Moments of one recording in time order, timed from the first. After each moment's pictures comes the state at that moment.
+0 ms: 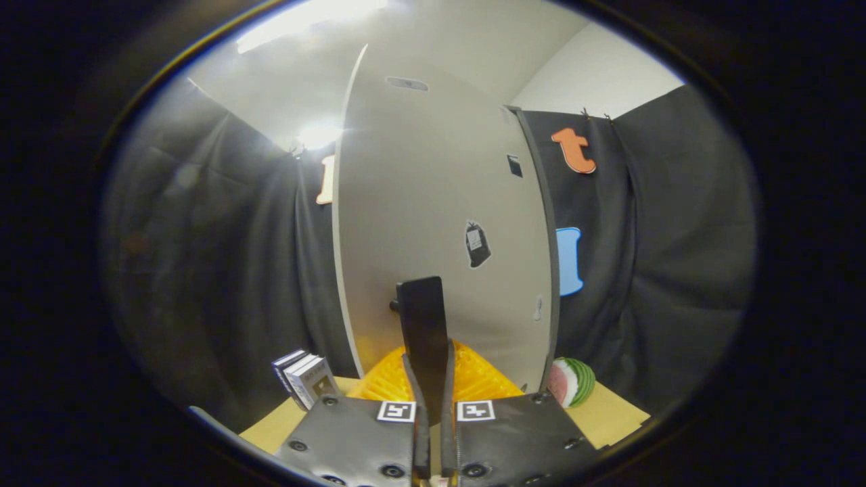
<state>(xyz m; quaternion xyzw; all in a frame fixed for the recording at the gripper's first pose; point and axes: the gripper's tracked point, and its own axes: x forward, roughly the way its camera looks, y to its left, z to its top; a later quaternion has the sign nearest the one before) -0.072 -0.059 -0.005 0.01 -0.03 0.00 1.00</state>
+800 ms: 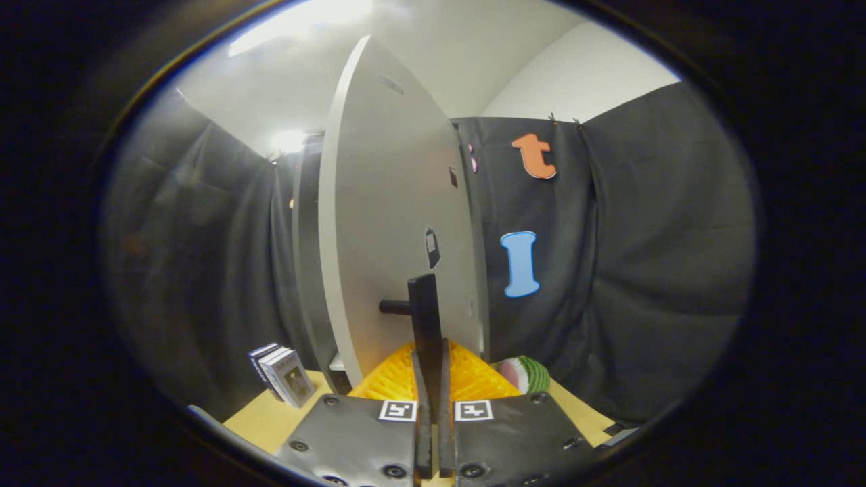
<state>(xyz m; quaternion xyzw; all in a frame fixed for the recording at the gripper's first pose) -0.122 -0.147 0.001 0.01 -0.03 -0.05 1.00</state>
